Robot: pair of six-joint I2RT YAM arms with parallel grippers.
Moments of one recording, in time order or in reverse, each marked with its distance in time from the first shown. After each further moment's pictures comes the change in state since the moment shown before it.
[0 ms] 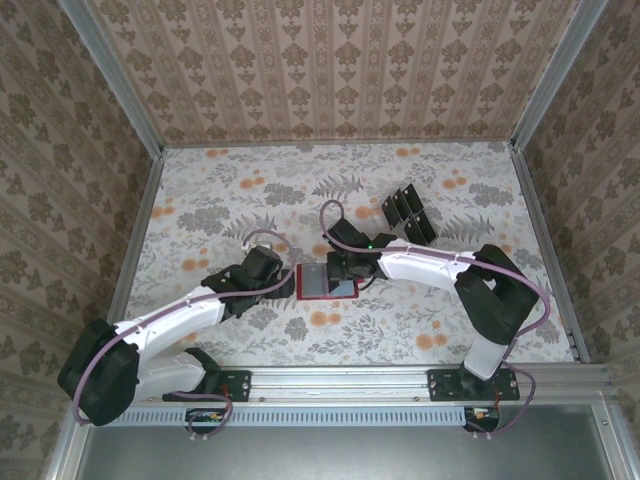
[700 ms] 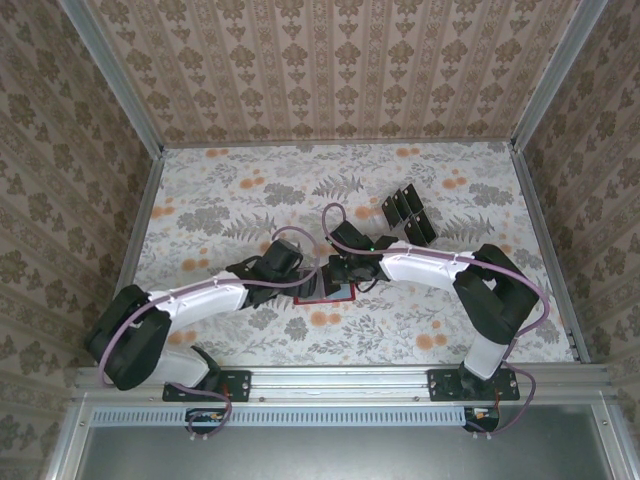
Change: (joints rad) left arm -0.063 0.229 0.102 0.112 0.108 0.102; right arm -0.005 0.000 -0.046 0.039 -0.043 0.008
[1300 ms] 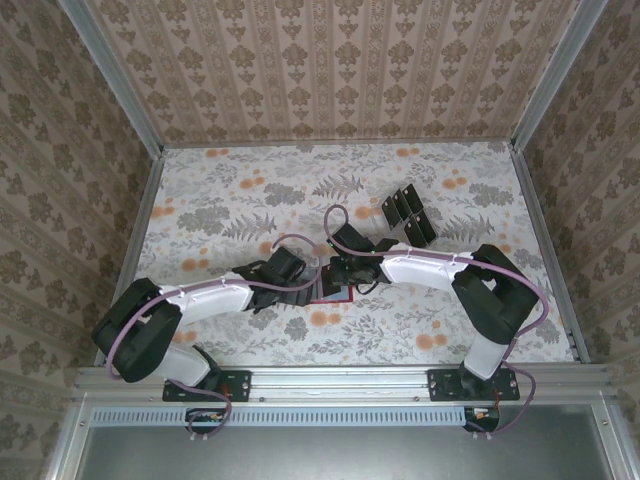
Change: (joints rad) left arm -0.014 0.048 -0.024 -0.050 -0.043 -0.027; right arm 0.000 0.000 -0.029 0.030 0.000 0.036
